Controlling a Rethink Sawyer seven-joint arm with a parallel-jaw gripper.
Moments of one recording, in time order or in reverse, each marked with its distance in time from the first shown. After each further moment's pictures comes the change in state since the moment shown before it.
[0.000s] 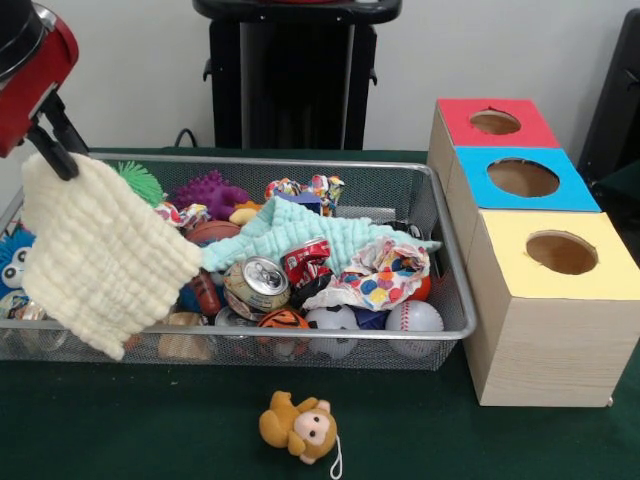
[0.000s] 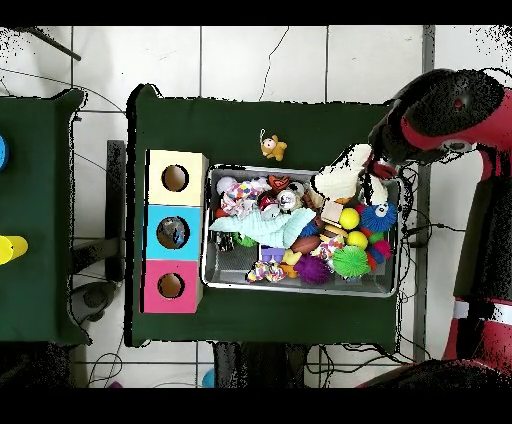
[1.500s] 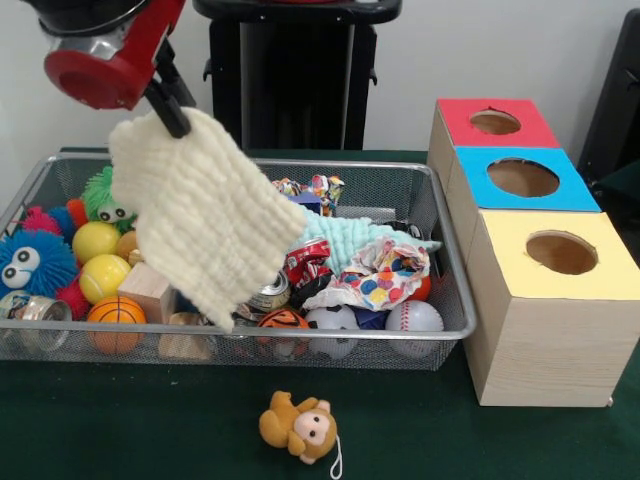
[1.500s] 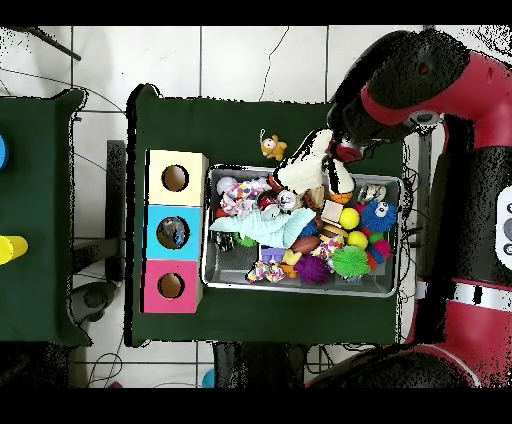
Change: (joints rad) arm 0.120 -0.016 0.000 -0.070 0.116 0.110 0.000
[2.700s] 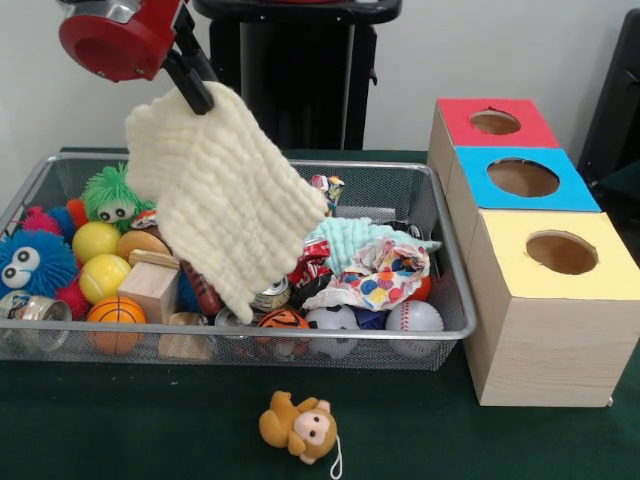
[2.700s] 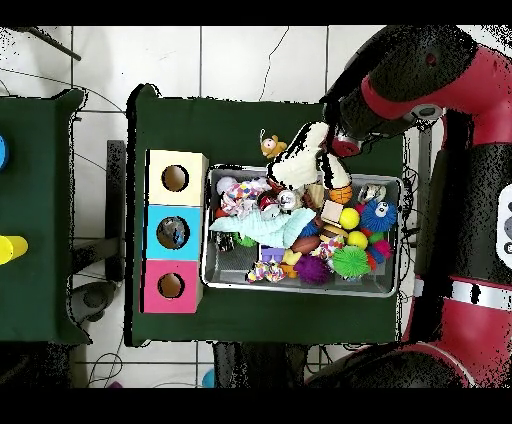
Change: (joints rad) arm 0.011 -0.001 0.000 -0.023 0.053 0.015 0.000
